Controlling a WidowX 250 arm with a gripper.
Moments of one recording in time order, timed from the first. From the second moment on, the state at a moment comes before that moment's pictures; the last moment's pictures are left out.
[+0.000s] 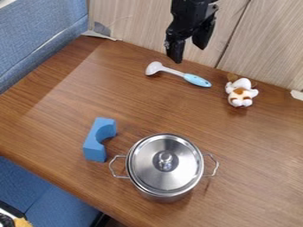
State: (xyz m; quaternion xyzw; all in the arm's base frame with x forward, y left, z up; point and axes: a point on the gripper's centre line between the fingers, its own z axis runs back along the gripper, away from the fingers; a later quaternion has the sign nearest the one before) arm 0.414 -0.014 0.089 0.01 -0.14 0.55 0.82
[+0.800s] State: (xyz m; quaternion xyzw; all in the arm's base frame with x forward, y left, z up) arm 0.369 -0.008 0.052 0.02 -0.07 0.45 0.89
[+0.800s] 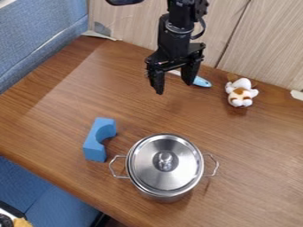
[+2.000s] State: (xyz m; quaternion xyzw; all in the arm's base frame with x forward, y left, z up) arm 0.243 0.071 0.050 0.04 -0.06 0.18 0.98
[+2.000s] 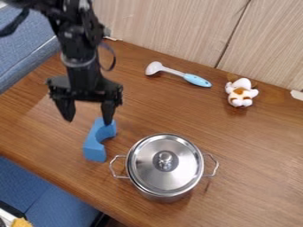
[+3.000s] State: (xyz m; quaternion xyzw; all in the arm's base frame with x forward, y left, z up) arm 0.243 0.061 0.011 0.08 -0.03 0.18 0.98
